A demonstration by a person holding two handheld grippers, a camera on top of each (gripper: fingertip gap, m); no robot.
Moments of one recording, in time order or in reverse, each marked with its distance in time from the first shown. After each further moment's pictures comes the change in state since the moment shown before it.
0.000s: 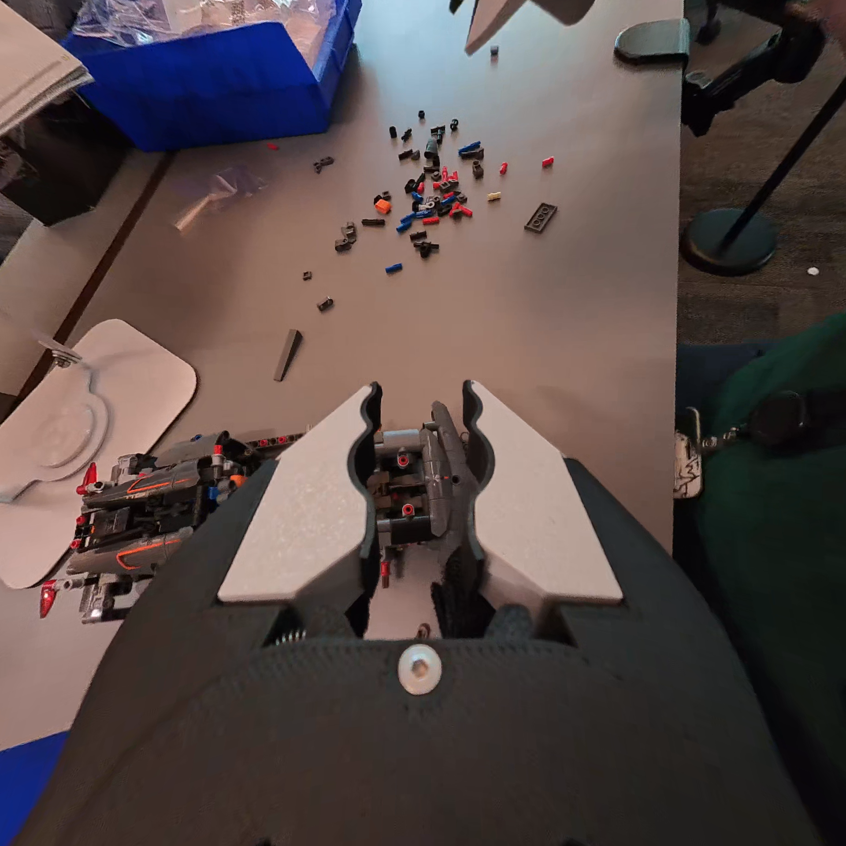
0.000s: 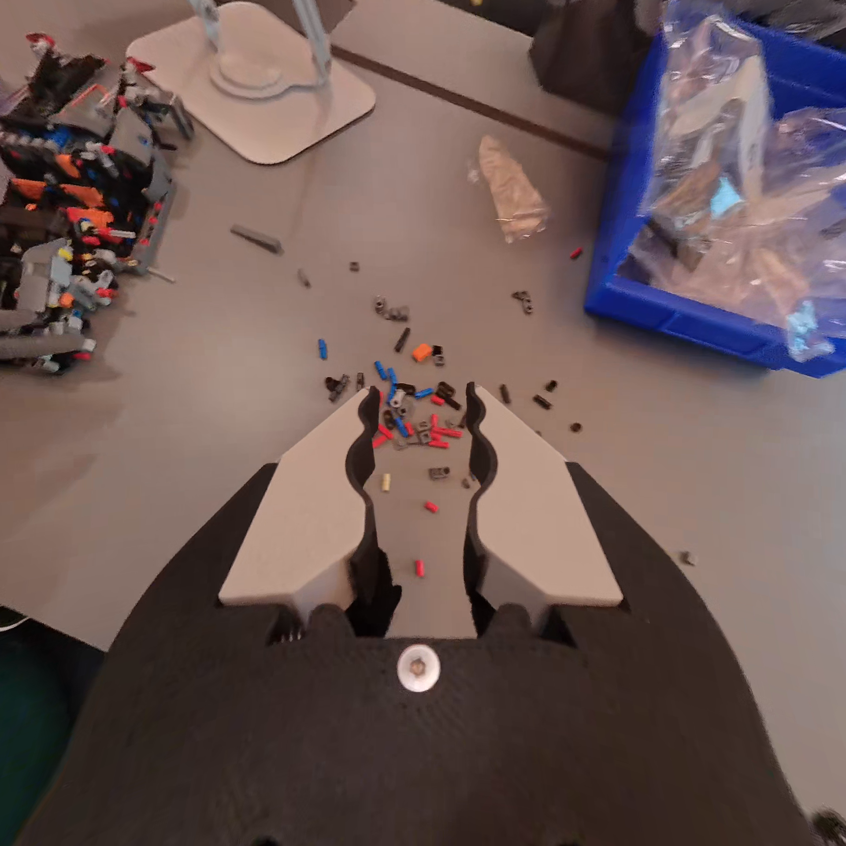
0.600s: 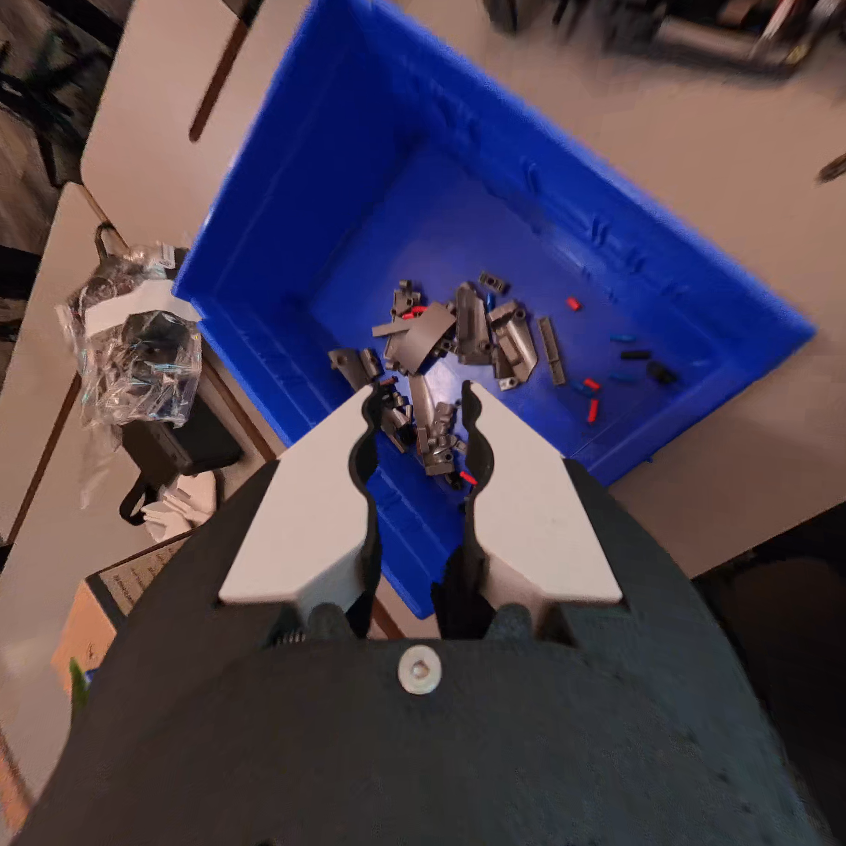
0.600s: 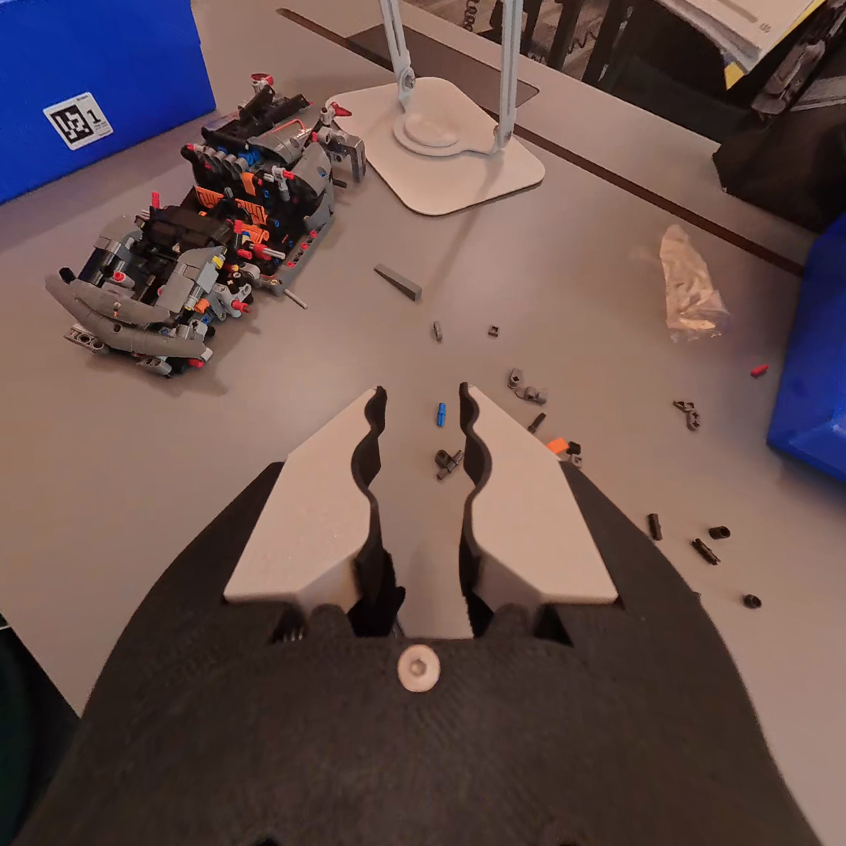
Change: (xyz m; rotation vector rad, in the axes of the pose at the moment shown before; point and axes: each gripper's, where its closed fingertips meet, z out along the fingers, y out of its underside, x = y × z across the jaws) left arm -0.111 0.199 -0.246 -0.623 -0.551 -0.282; right arm -0.082 -0.011 0.055 0.140 -0.245 -0.143
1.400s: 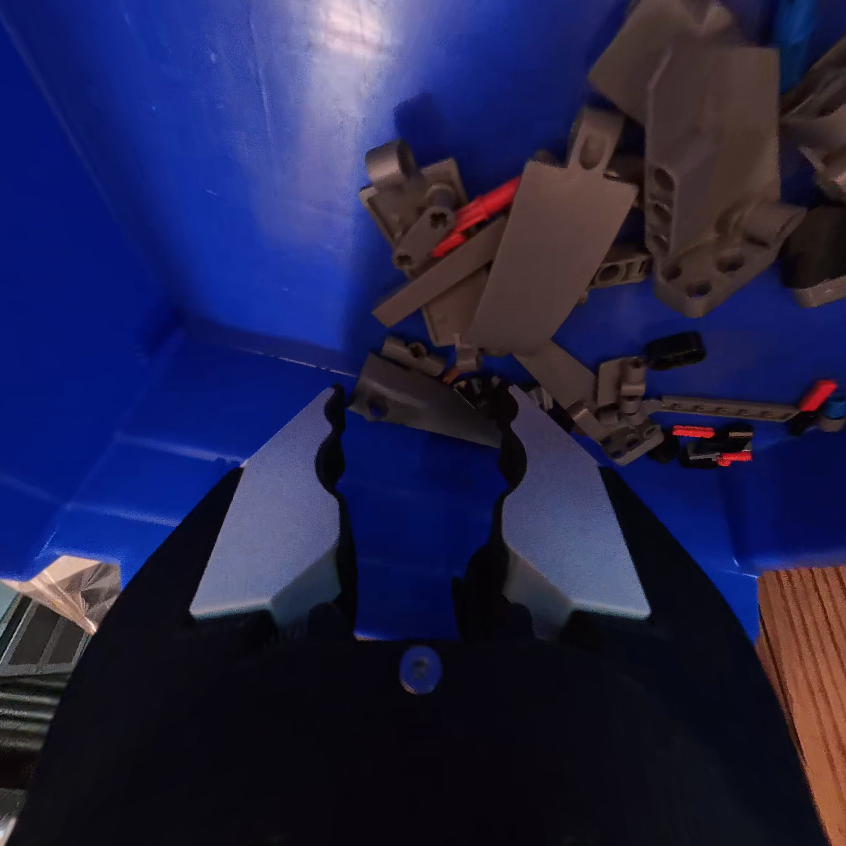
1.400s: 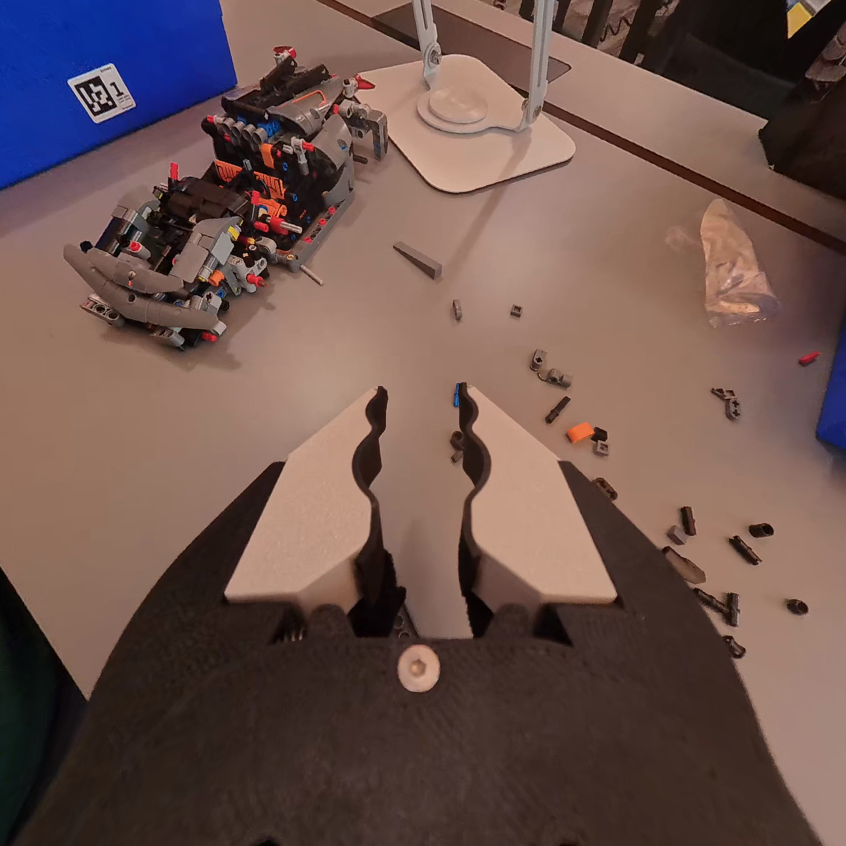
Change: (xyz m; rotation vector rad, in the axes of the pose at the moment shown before) left arm -0.051 0.076 0.139 -0.754 0.267 0.558; right arm -0.007 0.017 0.002 -0.002 -0.054 0.003
